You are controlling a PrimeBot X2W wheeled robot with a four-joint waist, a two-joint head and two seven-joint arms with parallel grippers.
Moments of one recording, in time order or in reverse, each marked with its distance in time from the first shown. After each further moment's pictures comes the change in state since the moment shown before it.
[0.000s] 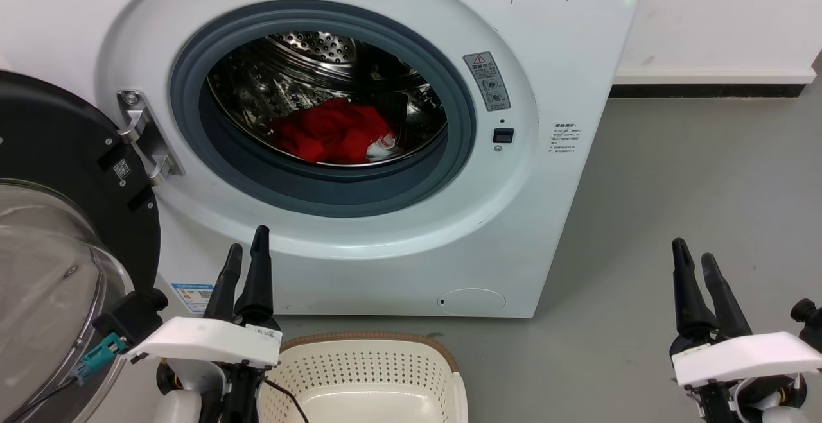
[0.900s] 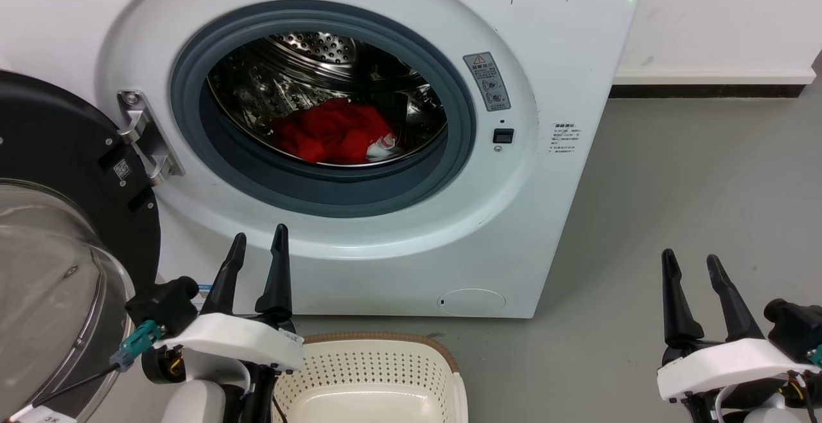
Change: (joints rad) left arm -0.025 0.007 -0.028 0.043 0.350 0.000 -0.074; right arm 0.004 0.000 -0.008 0.034 -0.386 0.000 -0.067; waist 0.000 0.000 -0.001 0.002
